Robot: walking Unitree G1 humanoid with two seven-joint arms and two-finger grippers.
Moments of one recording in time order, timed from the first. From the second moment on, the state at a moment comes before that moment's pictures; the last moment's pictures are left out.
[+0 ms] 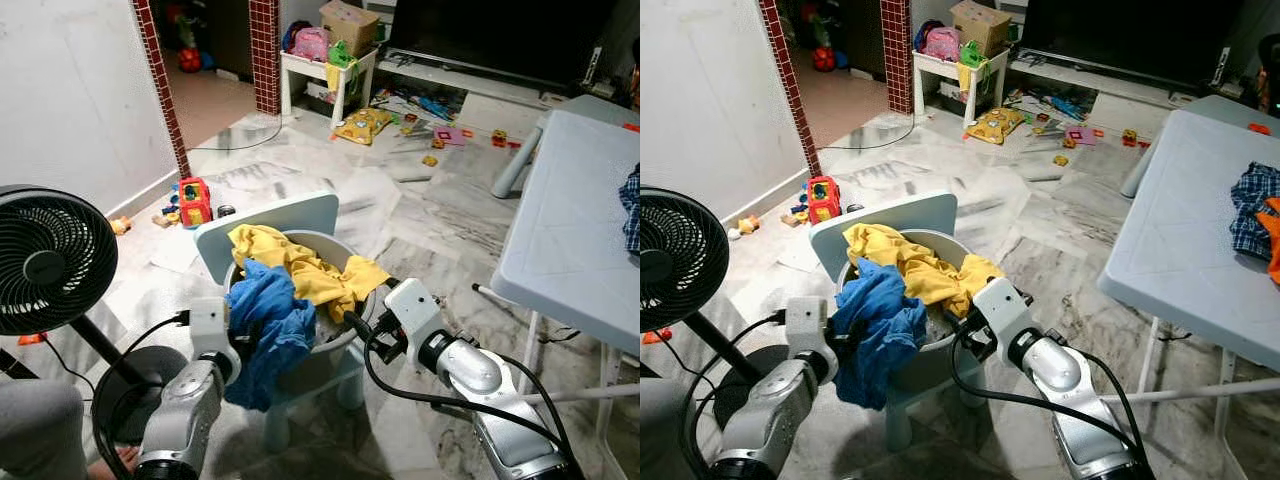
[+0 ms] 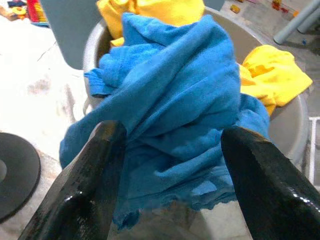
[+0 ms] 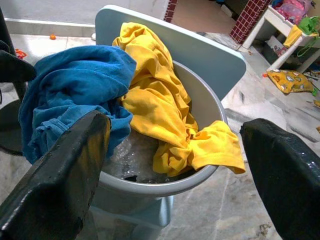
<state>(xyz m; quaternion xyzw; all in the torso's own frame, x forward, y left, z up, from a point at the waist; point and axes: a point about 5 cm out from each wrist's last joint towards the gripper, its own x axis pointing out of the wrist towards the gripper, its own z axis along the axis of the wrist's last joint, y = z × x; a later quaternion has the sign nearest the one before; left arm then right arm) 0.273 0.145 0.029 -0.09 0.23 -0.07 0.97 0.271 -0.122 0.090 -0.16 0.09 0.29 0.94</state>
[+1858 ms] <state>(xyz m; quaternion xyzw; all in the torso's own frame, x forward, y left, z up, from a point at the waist) 0.302 0.095 0.009 -0.10 0.31 -0.19 0.93 0.258 -0.128 0.086 -0.16 0.11 0.28 0.94</state>
